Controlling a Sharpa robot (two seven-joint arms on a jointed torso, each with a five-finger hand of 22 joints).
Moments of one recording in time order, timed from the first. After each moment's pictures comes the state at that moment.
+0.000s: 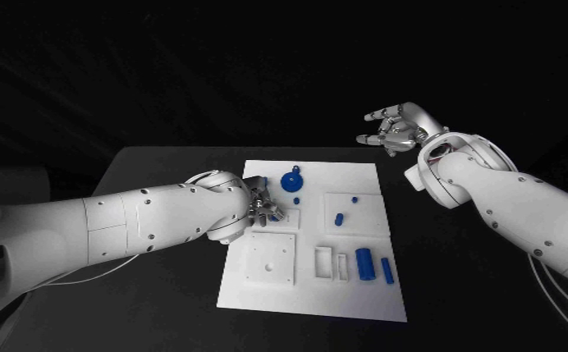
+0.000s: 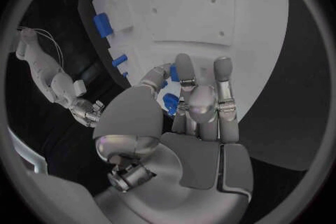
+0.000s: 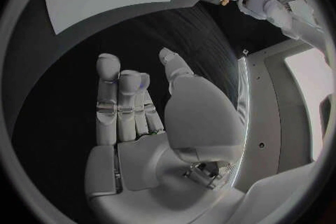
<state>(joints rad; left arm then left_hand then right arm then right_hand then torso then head) 1.29 -0.60 -0.24 1.38 -1.00 -0.19 -0.58 1.07 0.01 0.24 -0.13 0.62 1.17 0.04 0.26 0.88 1.47 -0.08 0.61 0.25 1.43 -0.13 1.30 0.79 0.04 1.28 -0.13 0.47 1.31 0.96 -0.70 0.48 1.30 -1.34 -0.34 -0.13 1.34 -0.16 0.05 0.00 0.40 0.89 0.12 0.06 0.06 1.06 0.03 1.03 0.82 1.37 -0.05 0.91 0.91 0.10 1.46 -0.07 0.40 1.31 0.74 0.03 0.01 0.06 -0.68</state>
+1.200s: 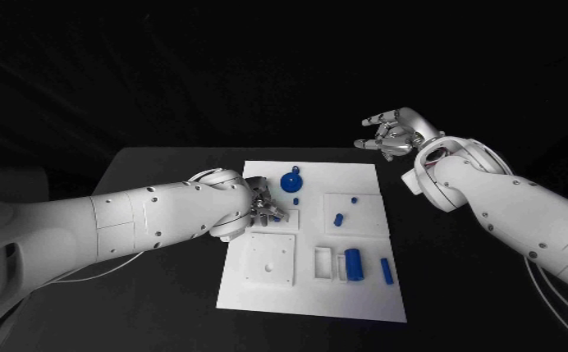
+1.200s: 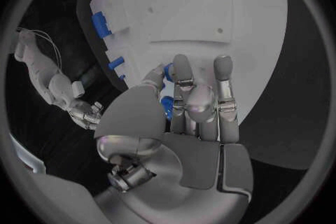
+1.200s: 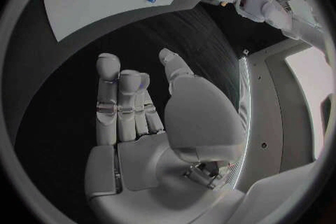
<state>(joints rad) 1.29 -0.57 -0.24 1.33 -1.01 -0.14 -0.58 1.13 -0.02 0.09 0.02 0.34 1.27 -0.05 0.25 1.23 1.46 -0.09 0.61 0.25 1.43 -0.13 1.30 0.78 0.04 1.30 -0.13 0.42 1.31 0.95 -0.69 0.48 1.29 -1.34 -0.33 -0.13 1.33 -0.16 0.05 0.00 0.40 0.88 0.13 0.06 0.06 1.06 0.03 1.03 0.82 1.37 -0.05 0.91 0.91 0.10 1.46 -0.07 0.39 1.31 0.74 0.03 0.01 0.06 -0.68</state>
